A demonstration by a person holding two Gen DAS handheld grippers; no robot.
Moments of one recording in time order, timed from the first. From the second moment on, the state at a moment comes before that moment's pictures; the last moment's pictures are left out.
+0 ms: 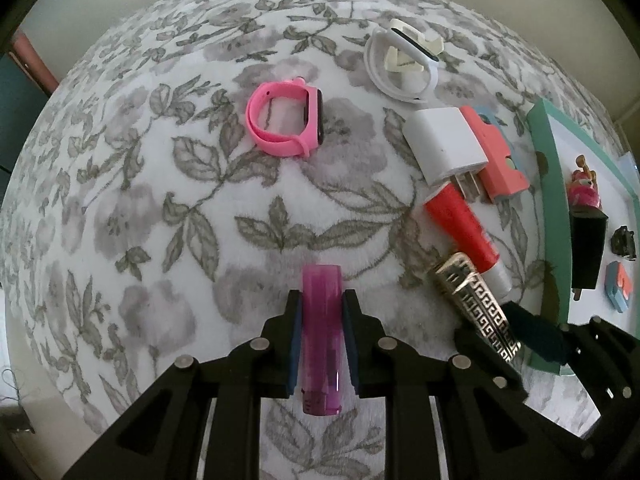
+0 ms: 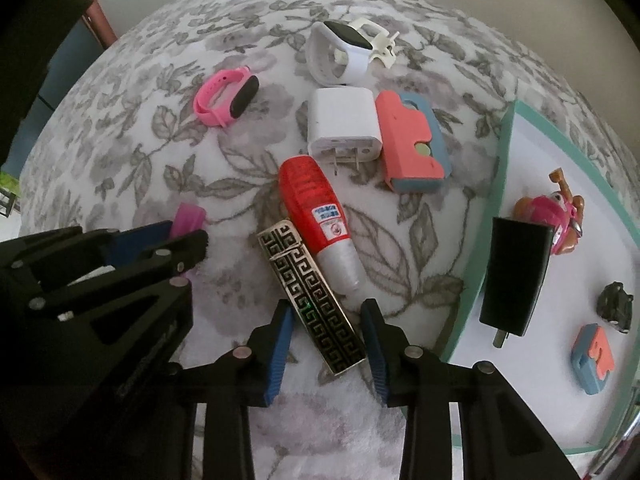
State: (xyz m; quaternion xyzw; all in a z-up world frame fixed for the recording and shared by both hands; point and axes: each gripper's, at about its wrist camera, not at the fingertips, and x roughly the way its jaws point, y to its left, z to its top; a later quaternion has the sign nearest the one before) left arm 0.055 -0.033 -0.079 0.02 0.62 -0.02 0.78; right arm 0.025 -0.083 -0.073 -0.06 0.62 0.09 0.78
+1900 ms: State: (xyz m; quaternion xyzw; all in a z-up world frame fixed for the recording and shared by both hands) left arm 0.057 -0.093 0.067 -0.05 0.51 -0.11 0.85; right arm 0.005 -0.235 0.060 0.15 0.47 -0.03 0.87
